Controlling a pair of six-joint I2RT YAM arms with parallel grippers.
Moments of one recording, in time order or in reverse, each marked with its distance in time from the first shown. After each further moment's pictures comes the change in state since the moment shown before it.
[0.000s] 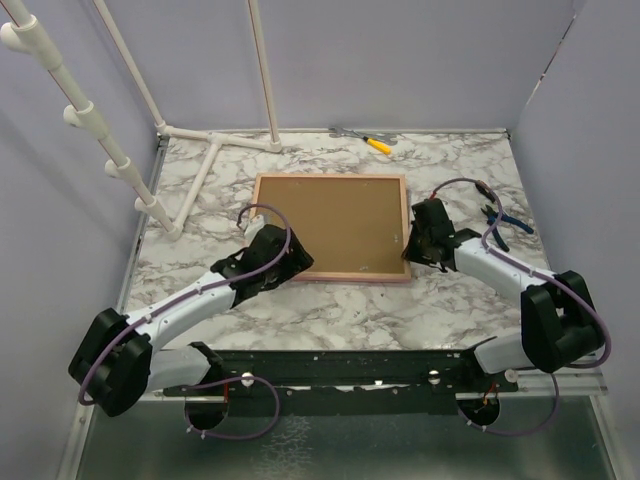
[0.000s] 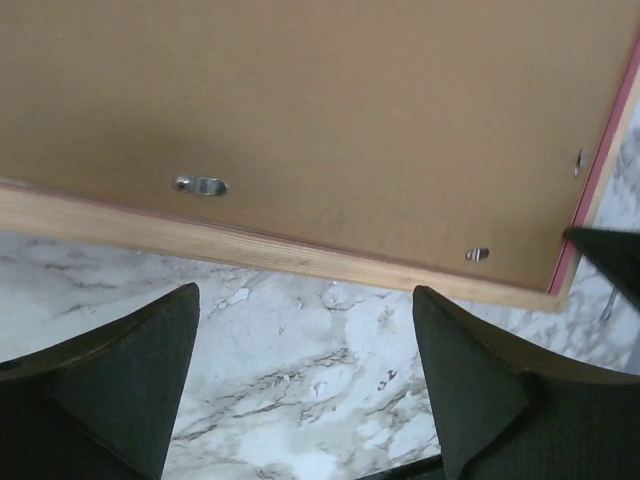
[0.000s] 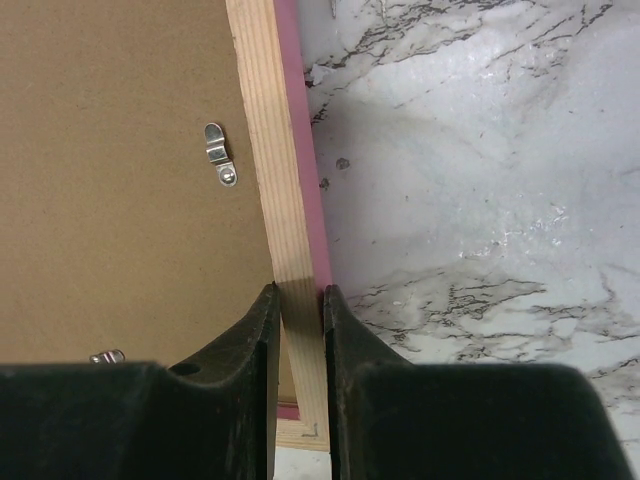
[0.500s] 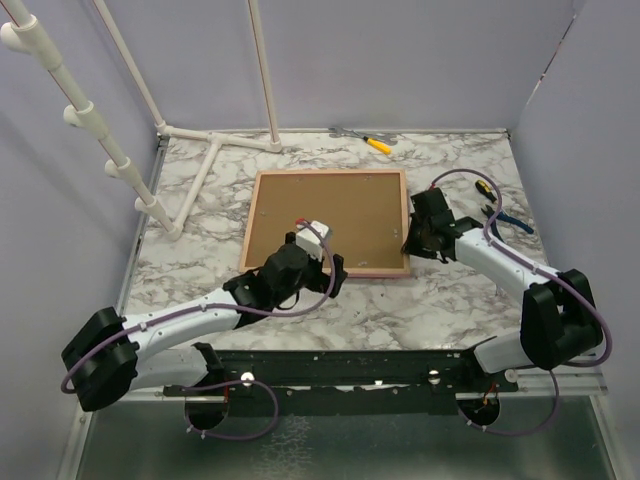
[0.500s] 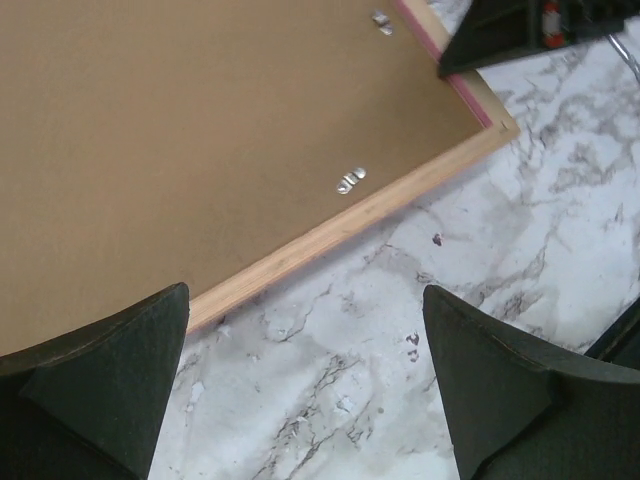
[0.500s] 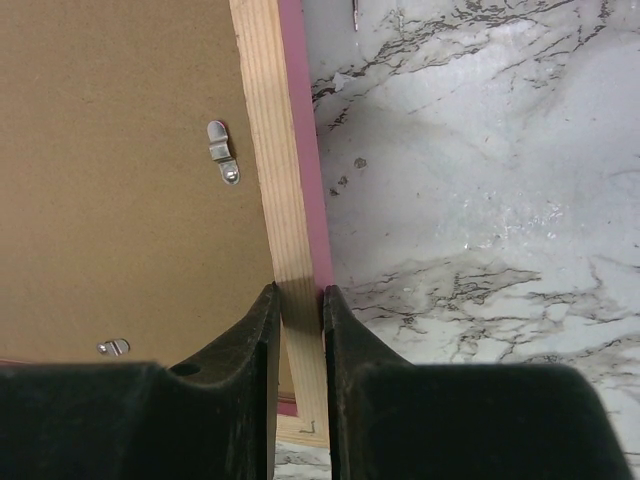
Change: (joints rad) left arm -0.248 -0.047 -0.033 0.352 0.008 0.732; right arm 0.000 0.020 0.121 -0.130 -0.014 -0.006
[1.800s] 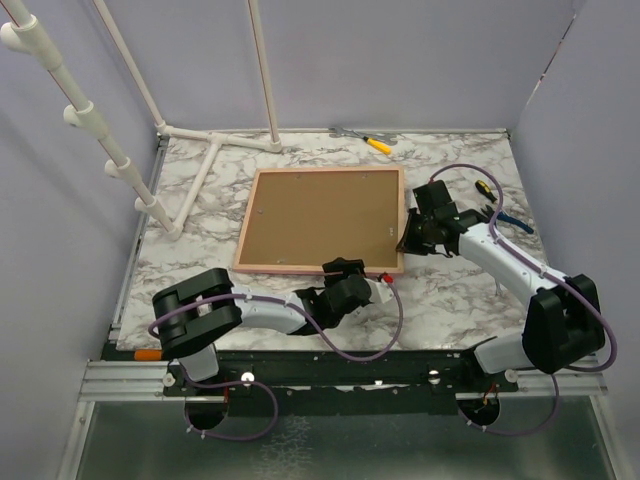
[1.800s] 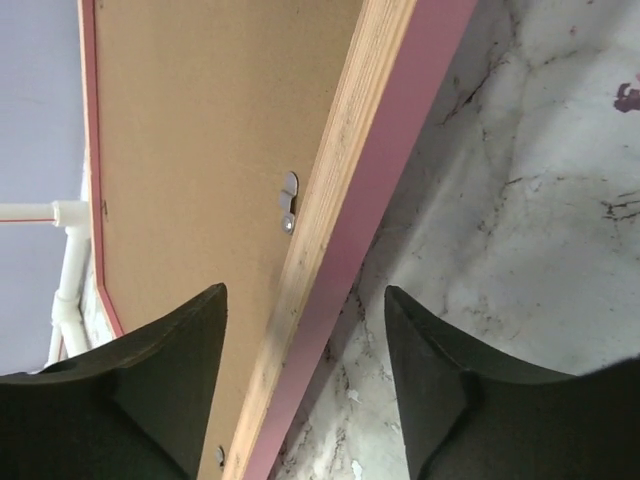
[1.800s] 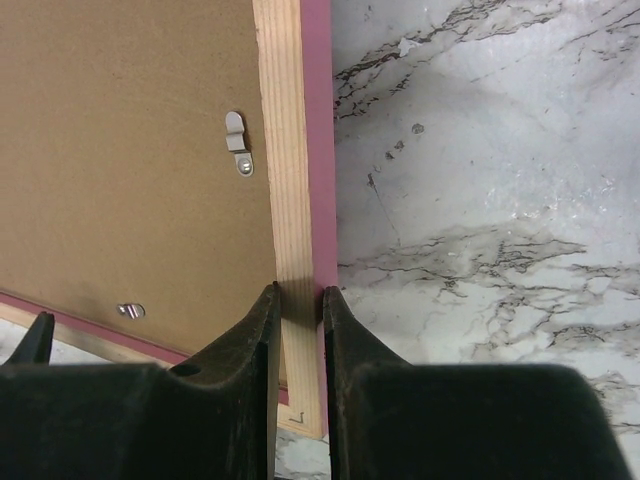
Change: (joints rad) left arm -0.292 0.528 0.138 0.216 -0.427 0.925; right arm 0.000 -0.020 0.085 -0.113 -0.127 0.003
